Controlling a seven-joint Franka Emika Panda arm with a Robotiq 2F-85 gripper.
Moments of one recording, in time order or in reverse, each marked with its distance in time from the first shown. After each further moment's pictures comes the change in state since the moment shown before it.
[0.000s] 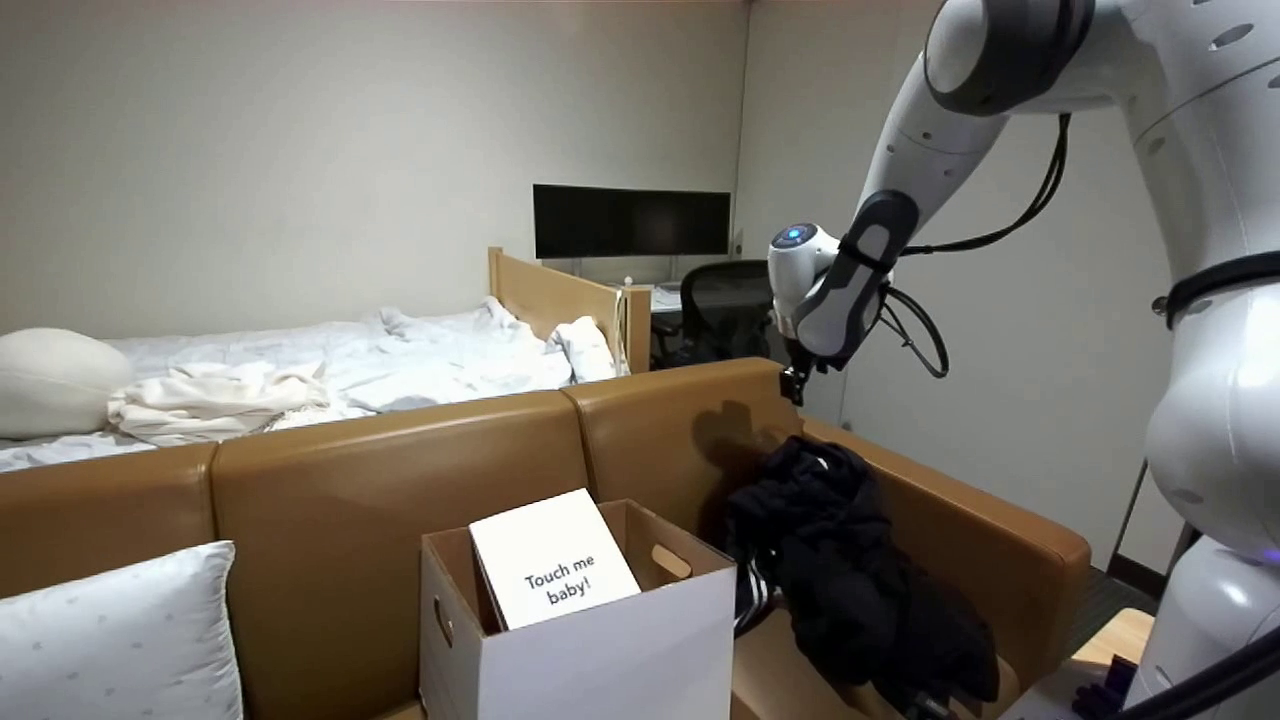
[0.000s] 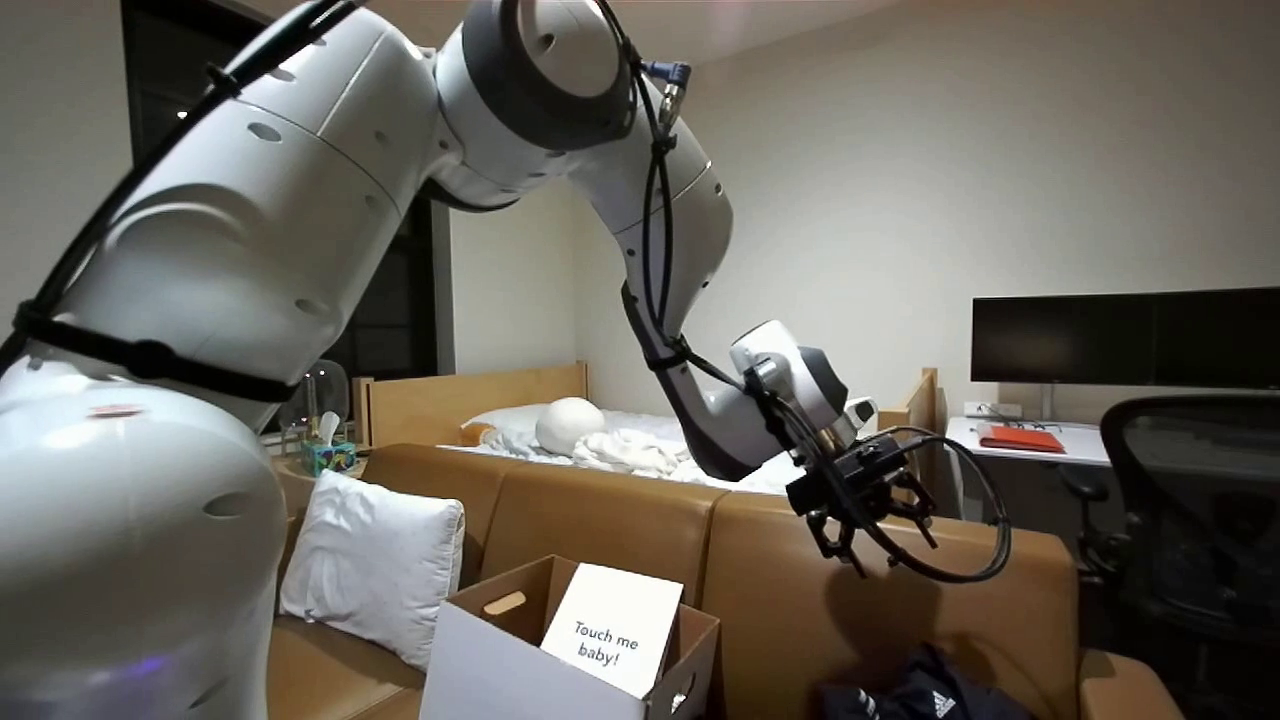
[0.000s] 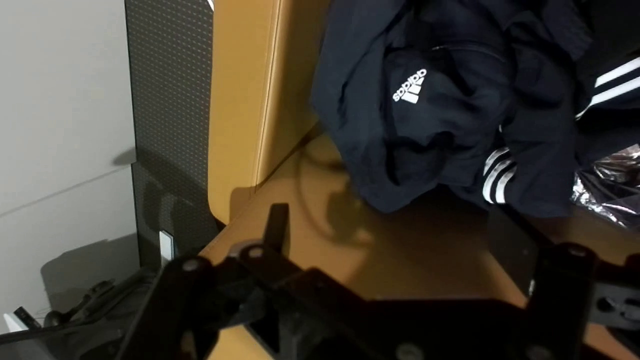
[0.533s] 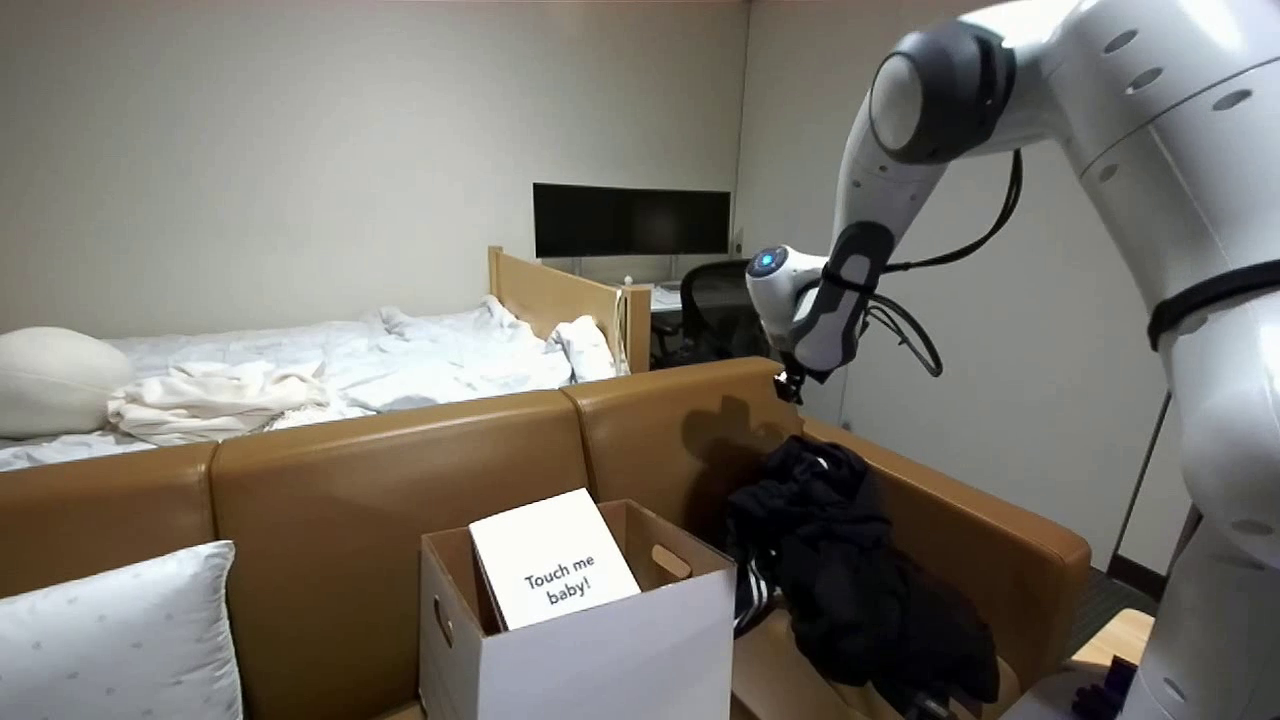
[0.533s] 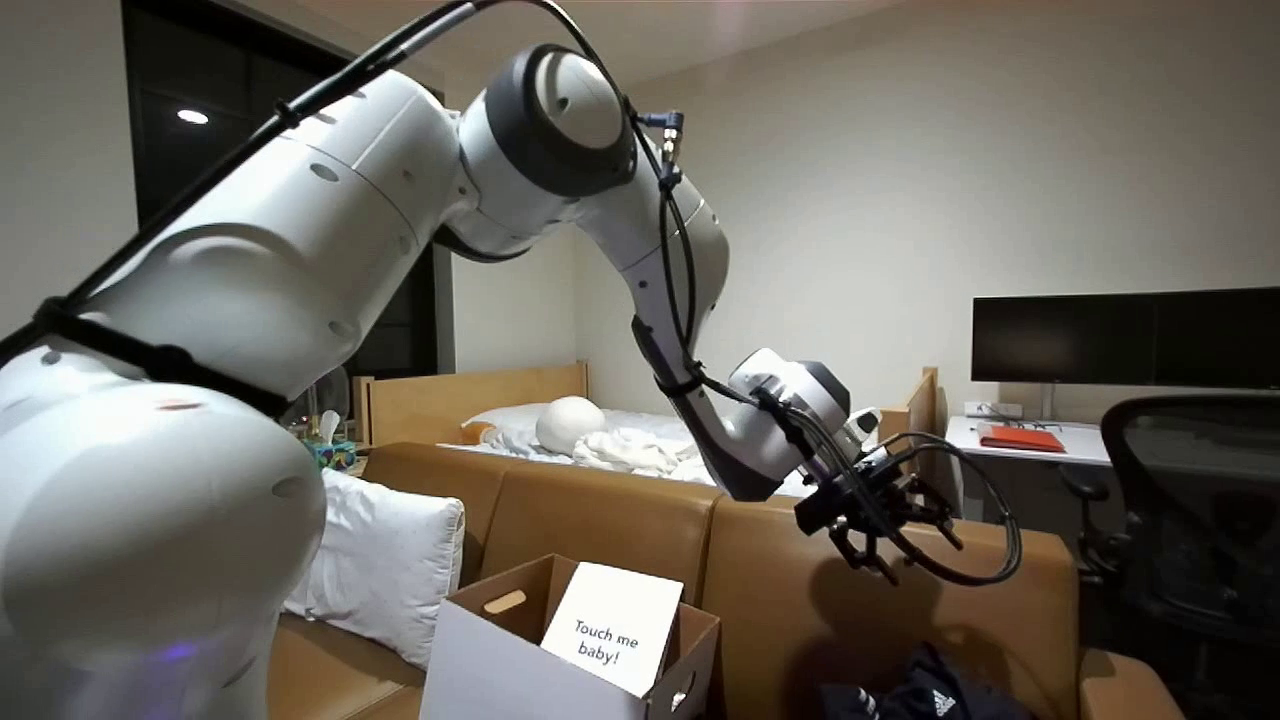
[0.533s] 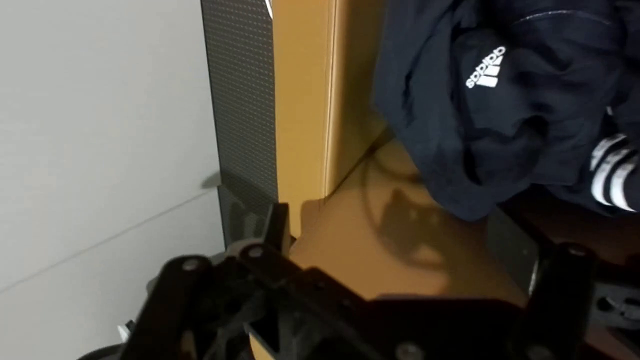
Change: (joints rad) arm 0.169 0.150 -0.187 0.144 -0.135 -0.045 0.320
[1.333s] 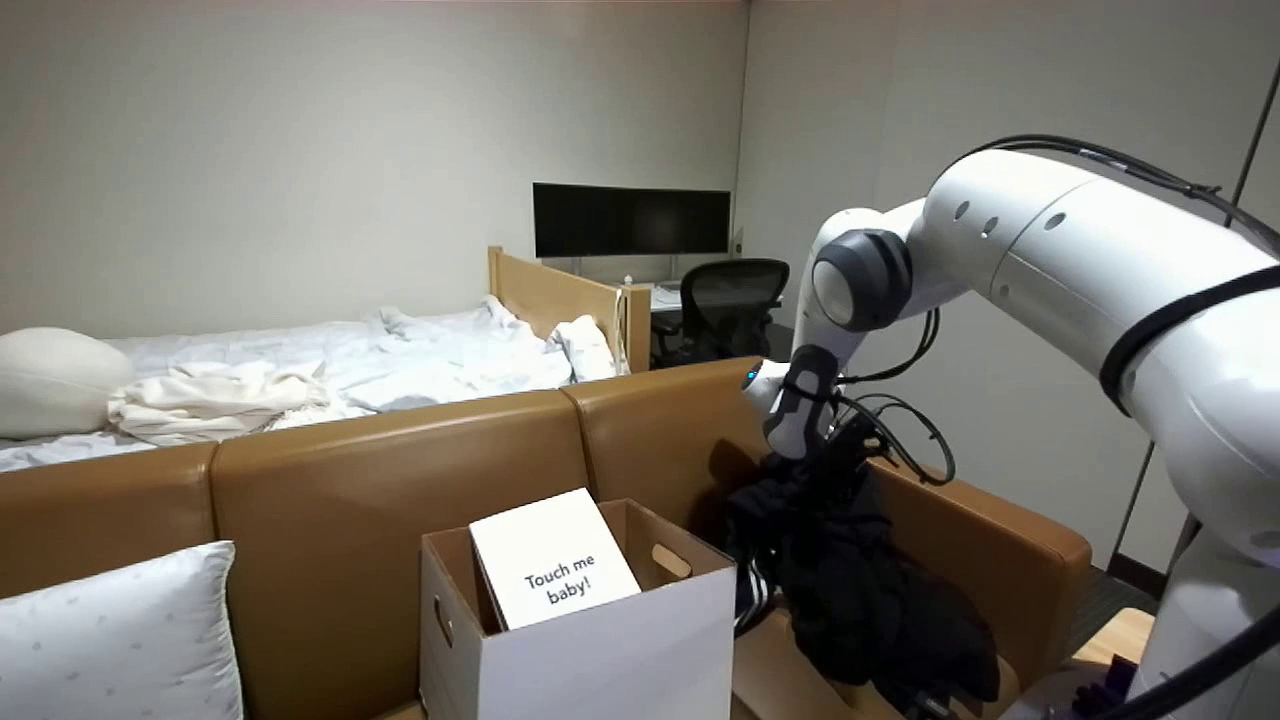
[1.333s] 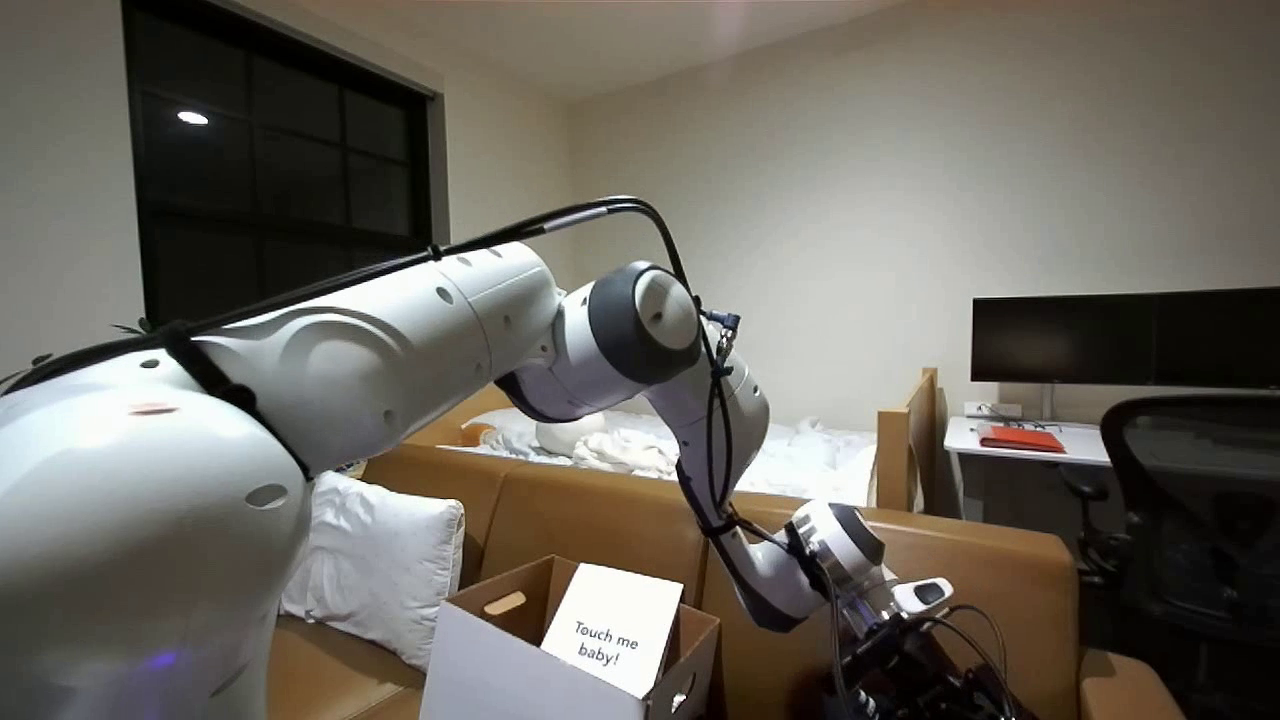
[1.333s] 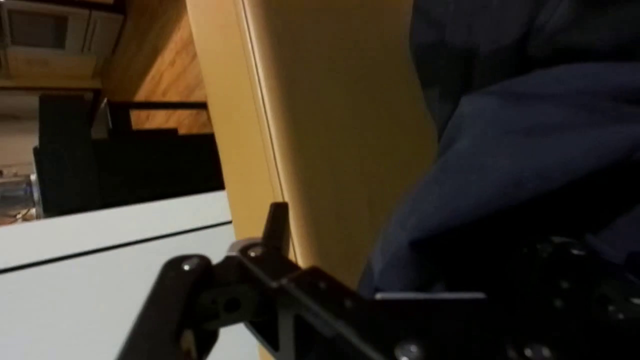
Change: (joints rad) arm -0.074 0.509 0.017 0.404 0.297 -0.538 0.186
